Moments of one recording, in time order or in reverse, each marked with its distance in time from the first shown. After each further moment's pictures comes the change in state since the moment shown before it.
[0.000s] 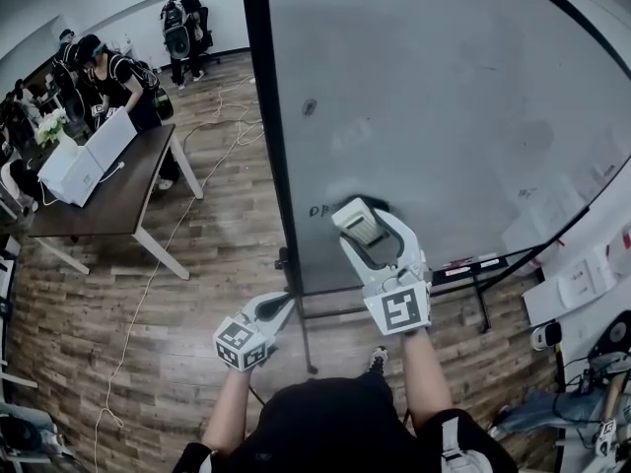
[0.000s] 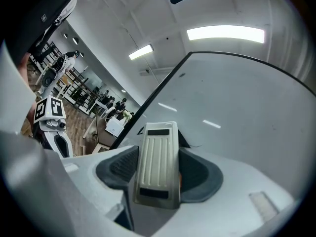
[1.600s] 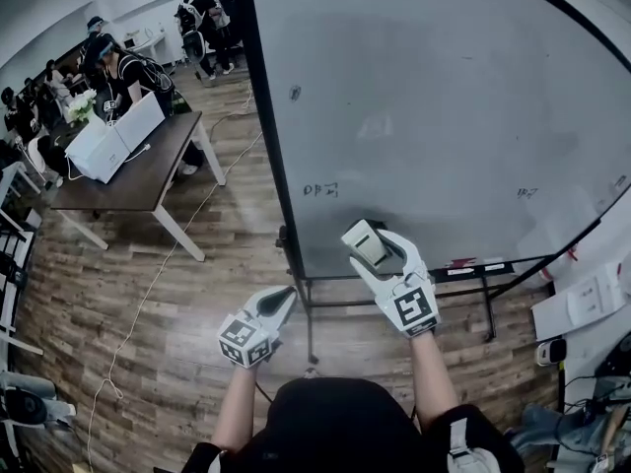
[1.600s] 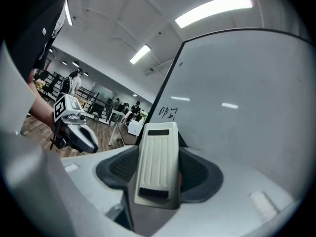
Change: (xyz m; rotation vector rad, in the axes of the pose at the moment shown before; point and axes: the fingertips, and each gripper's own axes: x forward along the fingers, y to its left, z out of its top) left arm -0.015 -0.059 0.012 -0.009 -0.057 0.160; right arm -0.068 0.029 -0.056 0.203 0.030 0.247
